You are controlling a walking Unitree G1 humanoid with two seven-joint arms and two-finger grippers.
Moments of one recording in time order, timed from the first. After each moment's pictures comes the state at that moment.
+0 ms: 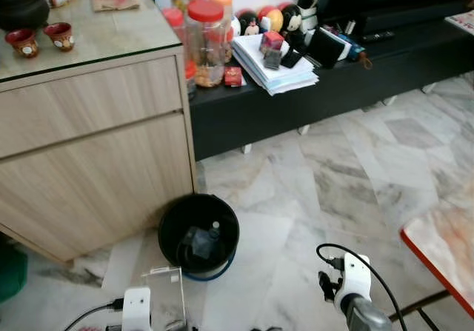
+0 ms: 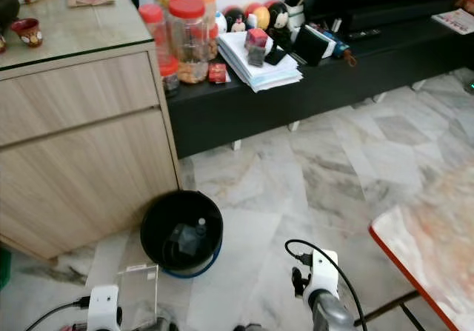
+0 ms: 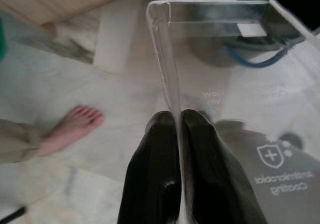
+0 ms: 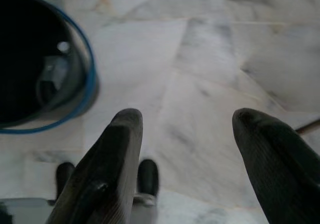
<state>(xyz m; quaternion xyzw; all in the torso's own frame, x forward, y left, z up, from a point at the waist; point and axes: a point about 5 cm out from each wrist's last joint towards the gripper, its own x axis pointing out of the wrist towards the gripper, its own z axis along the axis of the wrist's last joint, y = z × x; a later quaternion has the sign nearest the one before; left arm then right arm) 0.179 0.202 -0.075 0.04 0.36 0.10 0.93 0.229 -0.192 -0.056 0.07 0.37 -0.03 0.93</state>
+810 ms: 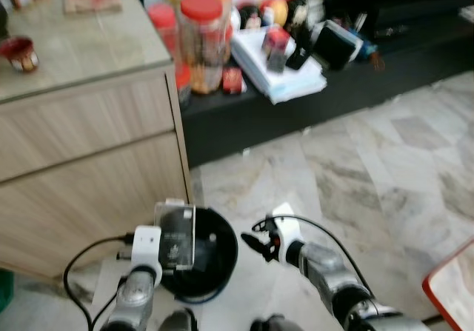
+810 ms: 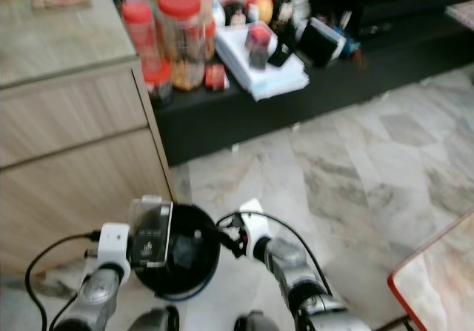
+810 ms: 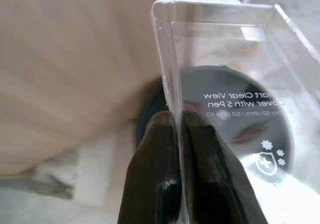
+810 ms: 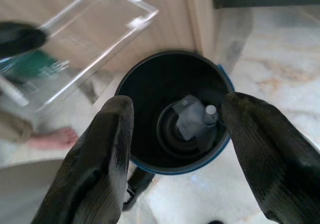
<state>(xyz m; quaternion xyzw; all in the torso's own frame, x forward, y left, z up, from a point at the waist) 0.273 0.177 -0.011 0.07 0.19 0.02 0.98 0.296 -0.105 0.011 -0.01 0.25 0.38 0.89</state>
